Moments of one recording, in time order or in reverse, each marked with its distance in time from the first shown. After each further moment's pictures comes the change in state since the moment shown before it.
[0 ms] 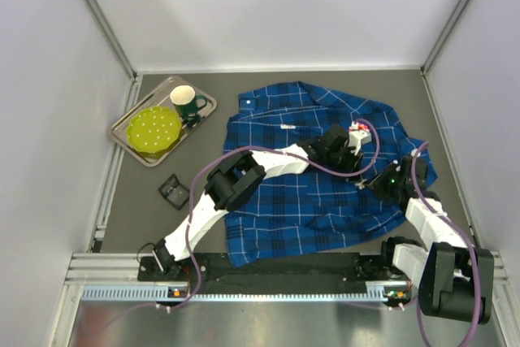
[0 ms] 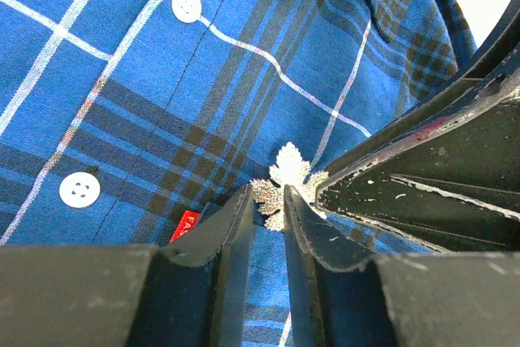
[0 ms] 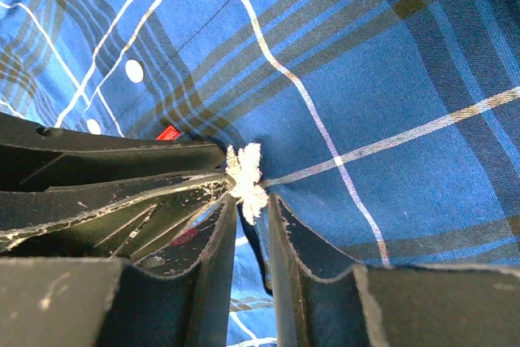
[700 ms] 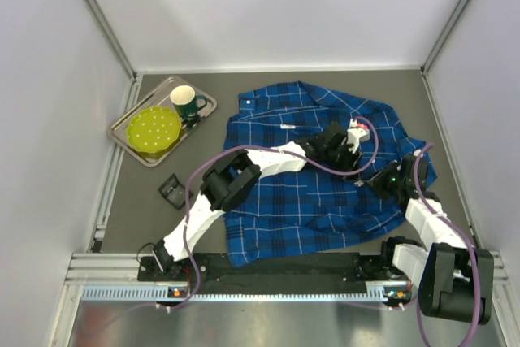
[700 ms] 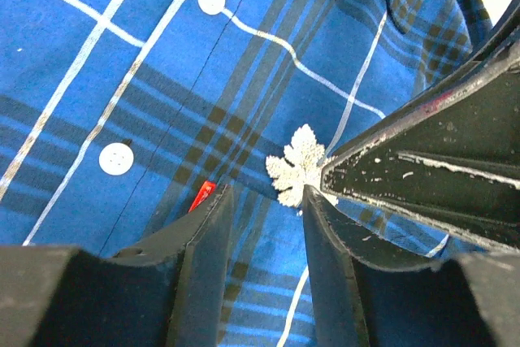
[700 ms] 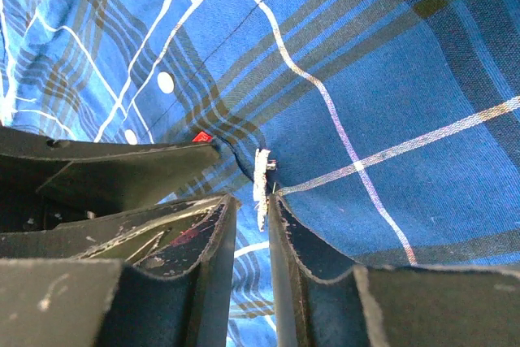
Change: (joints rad) left arm 0.005 -0.039 -0.009 -0.055 -0.038 0.053; right arm 0.000 -0.004 -0.006 0.049 -0.027 0.109
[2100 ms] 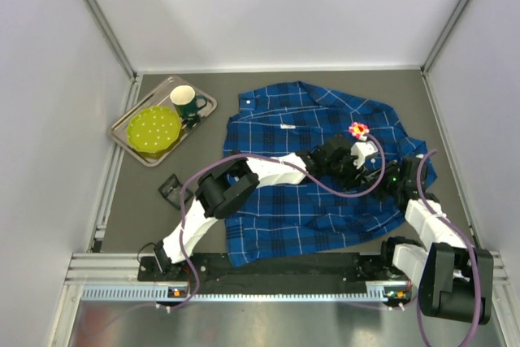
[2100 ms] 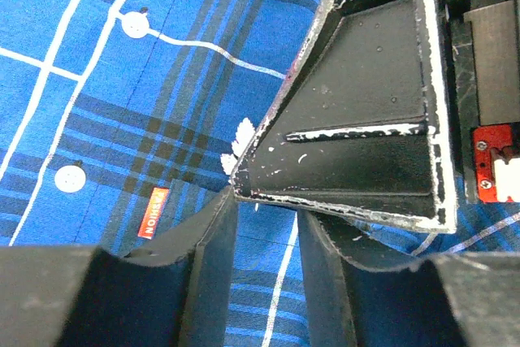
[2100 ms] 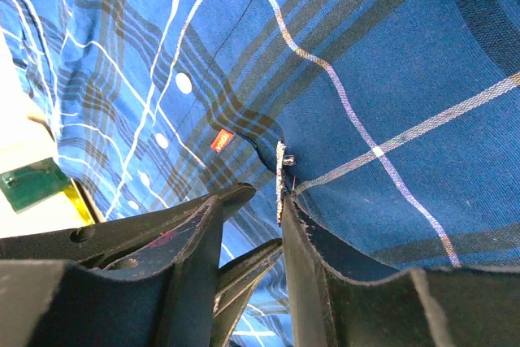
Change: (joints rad) left arm -0.080 -0.109 -0.174 0.138 -0.087 0.229; right arm 0.000 0.000 -0.015 0.022 -0.039 0.167
